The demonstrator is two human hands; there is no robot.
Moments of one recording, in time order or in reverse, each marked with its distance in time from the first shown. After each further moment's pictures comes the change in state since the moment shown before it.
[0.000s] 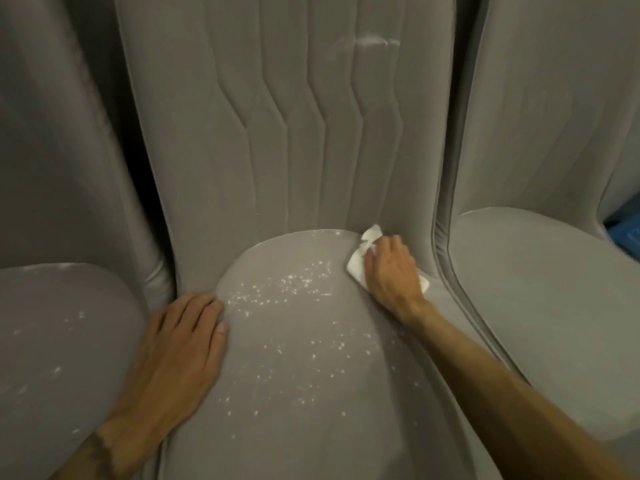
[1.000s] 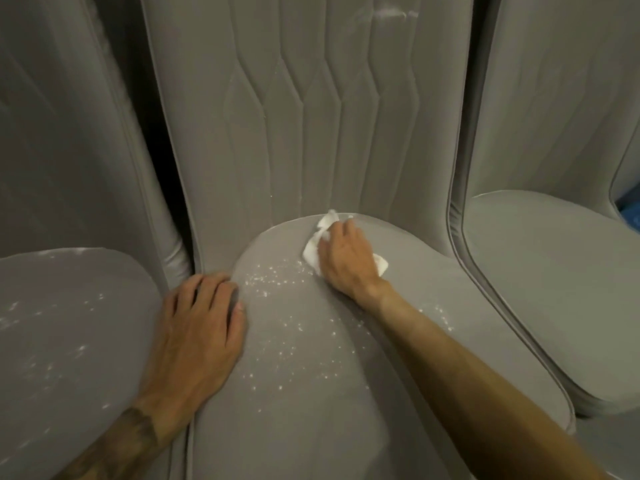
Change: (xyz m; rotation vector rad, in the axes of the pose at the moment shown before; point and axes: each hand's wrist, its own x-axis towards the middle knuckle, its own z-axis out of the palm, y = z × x) left_hand -0.006 -0.006 0.006 -0.012 0.036 -0.076; right_hand -0.011 -0.081 0.041 0.044 -0.015 -0.264
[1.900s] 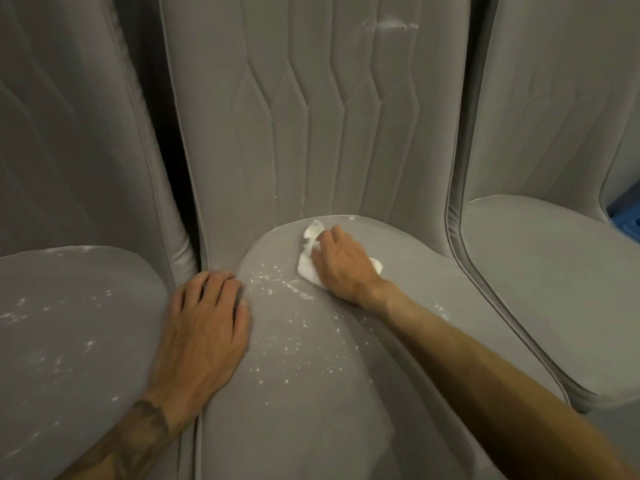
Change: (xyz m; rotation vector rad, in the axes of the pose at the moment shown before) left_hand 0.000 0.002 -0.004 0.019 0.022 0.018; right_hand -0.010 -0.006 -0.008 0.015 -0.083 -0.112
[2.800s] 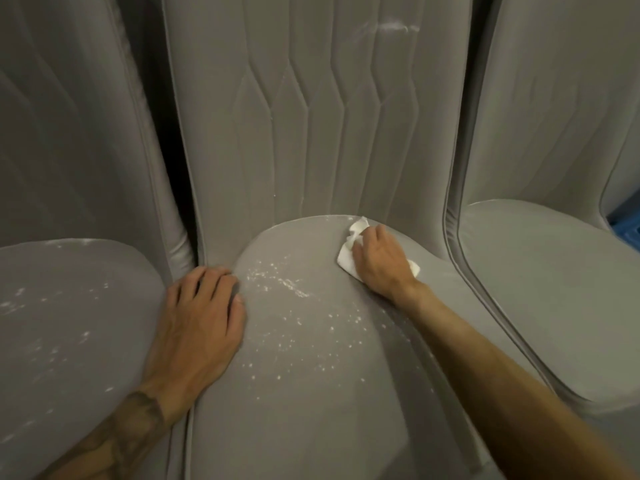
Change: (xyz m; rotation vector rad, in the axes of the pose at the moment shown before) left_hand 0.001 -0.002 0.007 0.011 0.048 -0.001; right_hand -0.011 0.054 -0.021 -0.058 -0.012 0.261
